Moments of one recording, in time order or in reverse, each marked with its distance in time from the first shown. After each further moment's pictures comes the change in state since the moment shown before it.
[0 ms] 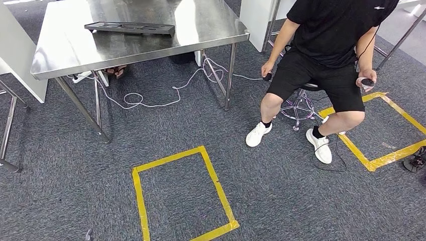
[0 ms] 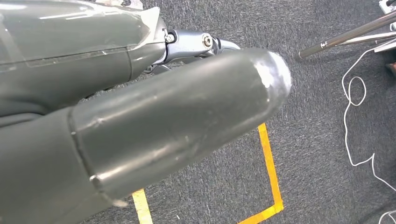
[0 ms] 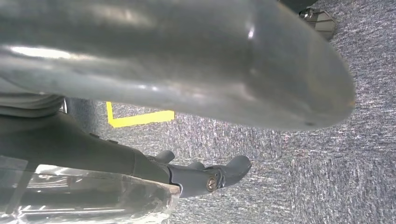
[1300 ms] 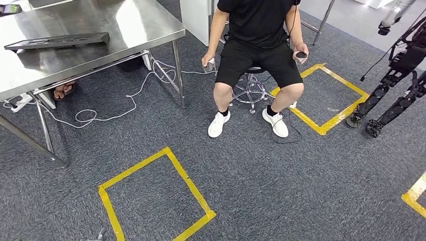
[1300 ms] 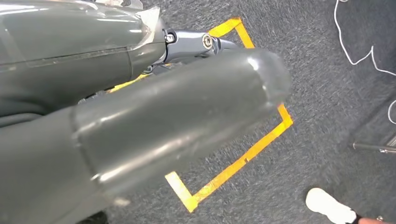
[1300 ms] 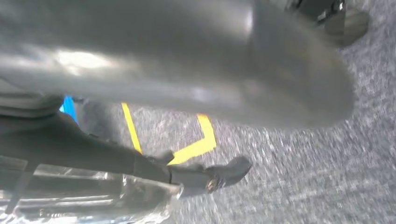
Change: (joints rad) left arm -0.024 0.003 -0.037 0.064 -0.019 -0.036 0.000; right arm 0.015 0.005 -0.024 0.000 -0.046 -0.009 0.056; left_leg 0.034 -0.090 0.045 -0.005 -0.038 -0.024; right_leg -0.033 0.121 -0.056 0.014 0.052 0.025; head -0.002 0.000
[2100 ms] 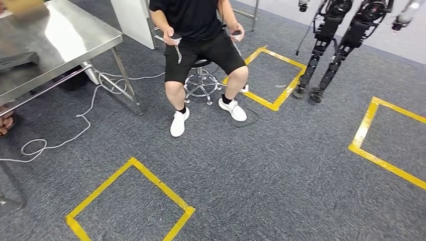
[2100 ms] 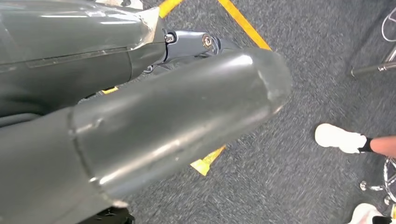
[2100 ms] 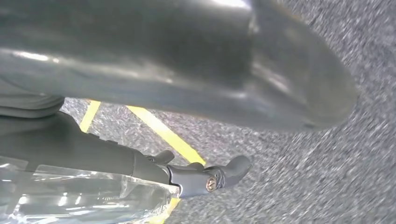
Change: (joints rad) left arm 0.005 0.006 -0.012 0.016 0.016 0.000 0.000; right arm 0.008 -0.012 -0.158 -0.016 -0.147 -0.011 -0.345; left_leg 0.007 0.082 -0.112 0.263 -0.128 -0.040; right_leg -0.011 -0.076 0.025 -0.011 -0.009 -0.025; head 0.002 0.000
